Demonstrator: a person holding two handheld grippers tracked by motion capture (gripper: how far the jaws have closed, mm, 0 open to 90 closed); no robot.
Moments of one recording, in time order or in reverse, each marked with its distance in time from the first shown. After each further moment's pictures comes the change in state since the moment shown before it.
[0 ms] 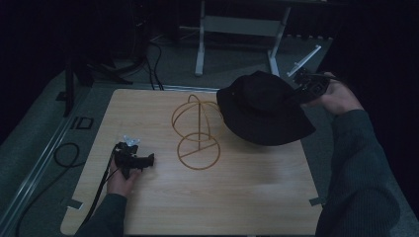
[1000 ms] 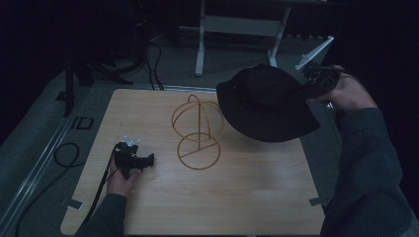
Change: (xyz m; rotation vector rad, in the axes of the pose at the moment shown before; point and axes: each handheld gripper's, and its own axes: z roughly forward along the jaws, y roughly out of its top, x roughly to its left) left arm 0.000 0.000 0.000 0.000 -0.001 -0.003; right arm 0.004 0.001 -0.031 -0.052 0.006 -0.029
